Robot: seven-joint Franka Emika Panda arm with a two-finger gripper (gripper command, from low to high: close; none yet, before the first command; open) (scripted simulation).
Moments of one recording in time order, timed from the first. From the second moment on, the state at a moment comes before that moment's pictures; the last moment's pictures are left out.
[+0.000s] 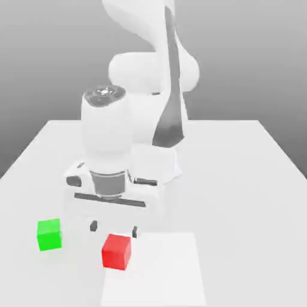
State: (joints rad) arm -0.14 0.17 -0.06 -2.72 0.04 2.89 0.77
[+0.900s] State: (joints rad) arm -0.46 -0.05 -0.20 -2.72 -0.02 2.67 1.22
